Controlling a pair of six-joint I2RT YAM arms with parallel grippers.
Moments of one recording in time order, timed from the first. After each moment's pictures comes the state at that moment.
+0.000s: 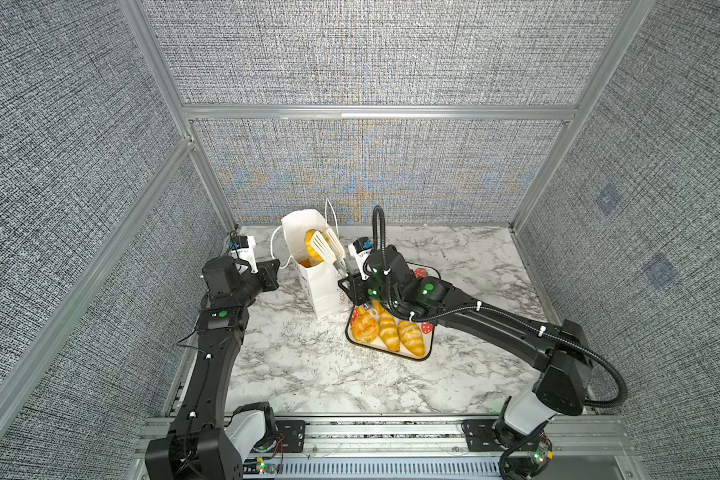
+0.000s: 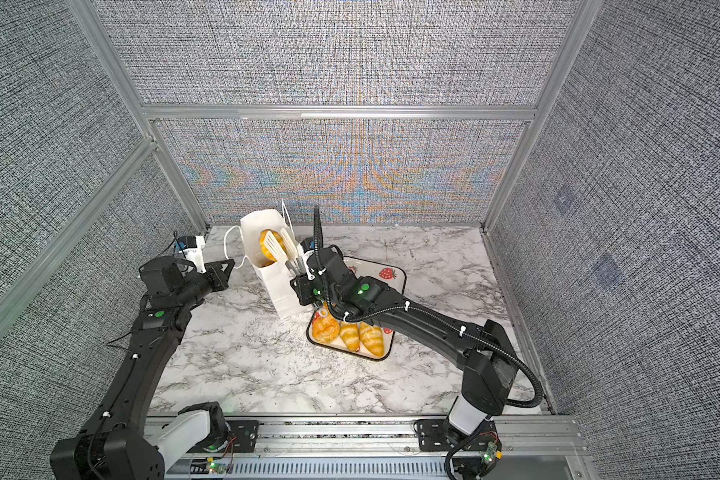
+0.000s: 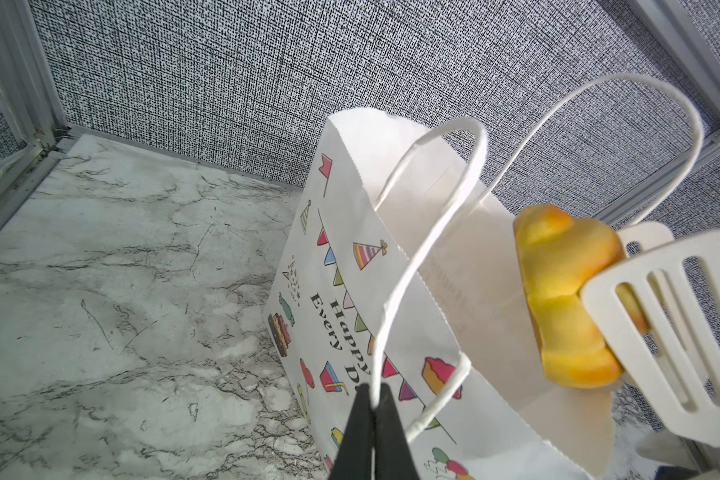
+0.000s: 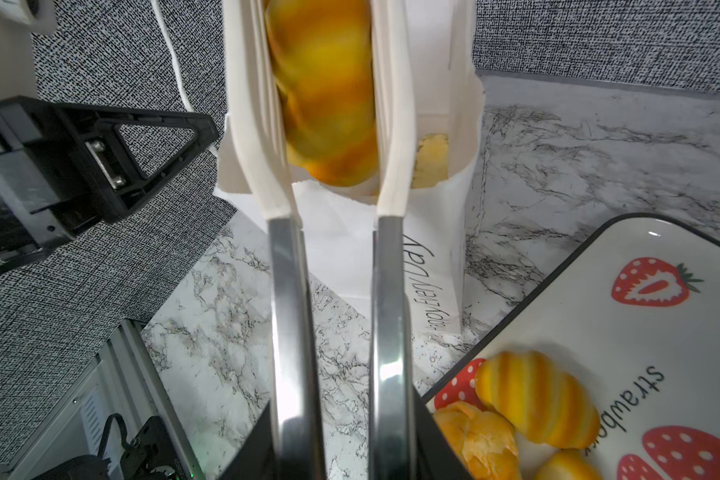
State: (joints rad) left arm 0.11 1.06 0.83 -0.15 0.50 -0.30; right arm 0.94 1.64 1.45 -0.32 0.04 0.45
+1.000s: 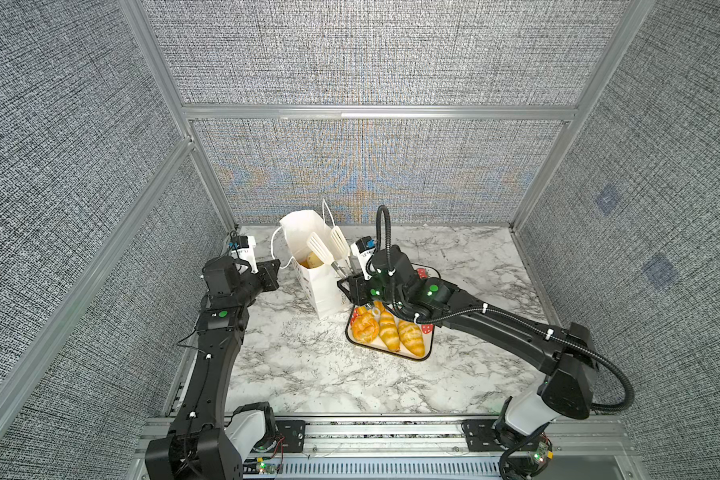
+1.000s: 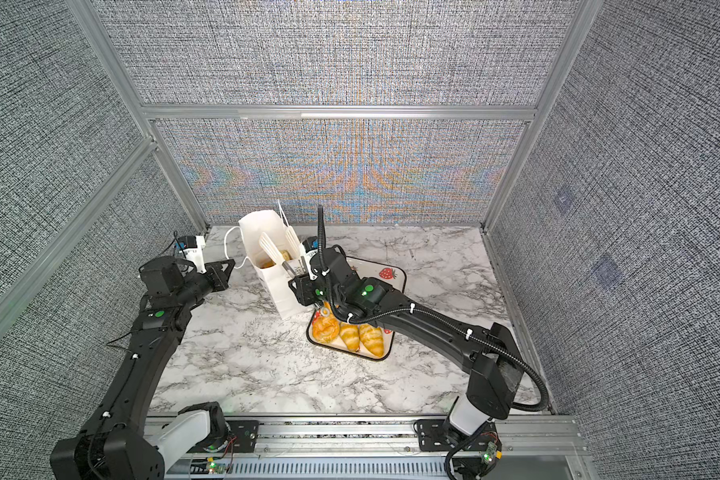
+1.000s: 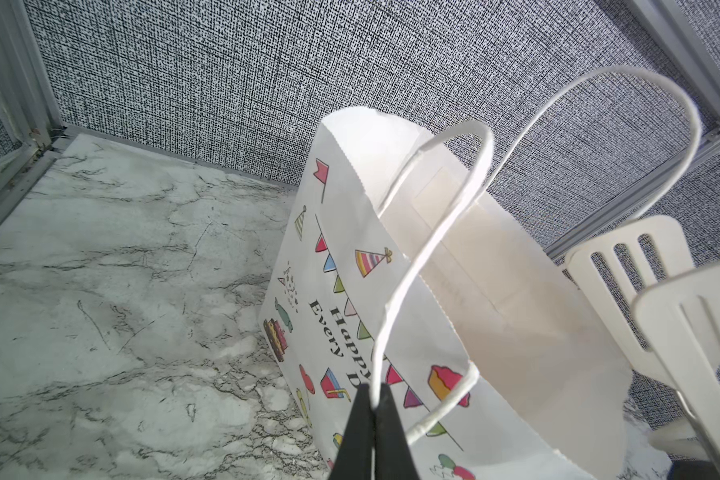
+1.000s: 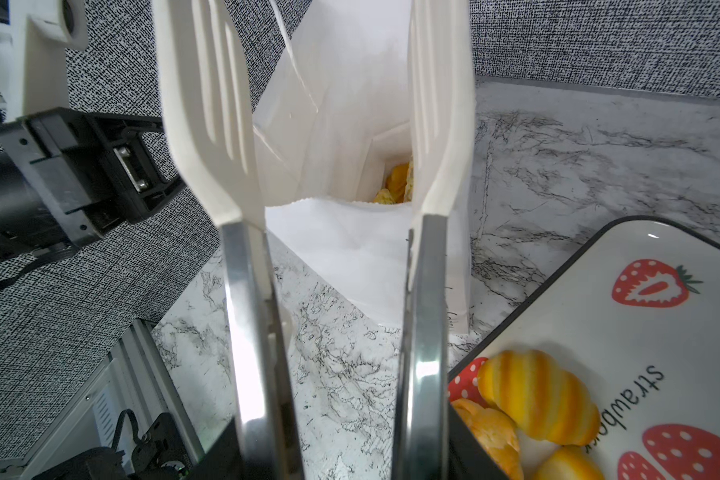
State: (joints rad) left arm 0.11 1.06 0.83 -0.15 0.51 -0.30; right arm 0.94 1.60 1.43 -0.31 0.03 0.45
